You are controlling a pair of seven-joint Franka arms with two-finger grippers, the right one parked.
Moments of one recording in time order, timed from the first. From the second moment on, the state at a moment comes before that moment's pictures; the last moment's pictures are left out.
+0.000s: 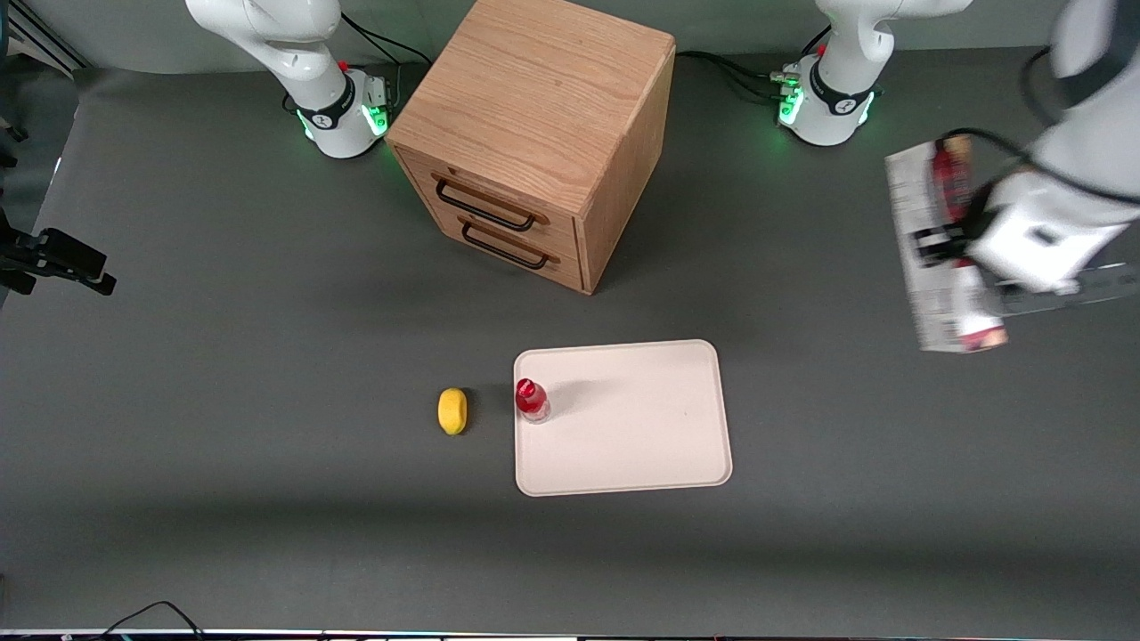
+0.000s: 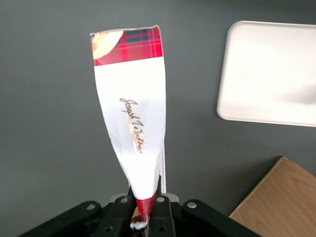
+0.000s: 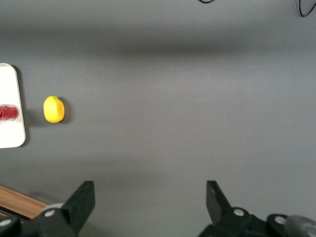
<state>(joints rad) -0.06 0.16 -0.21 -1.45 0.02 1.47 -0.37</state>
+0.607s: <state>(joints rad) -0.15 0.34 -0.37 -1.52 0.11 1.83 -0.47</state>
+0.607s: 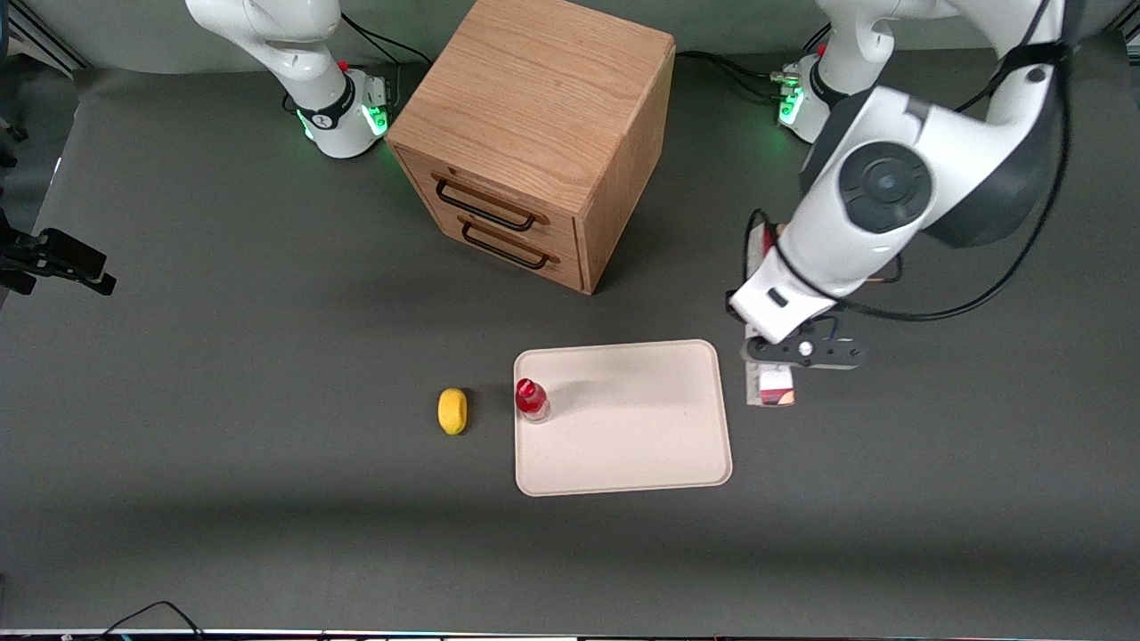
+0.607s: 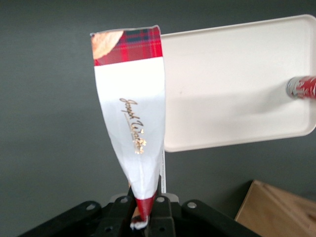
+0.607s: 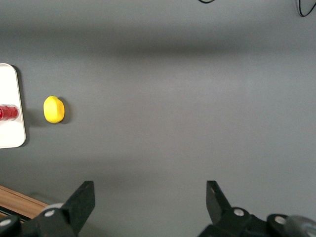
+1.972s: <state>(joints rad) -0.19 0.75 -0.39 -1.56 0.44 2.35 -0.74</state>
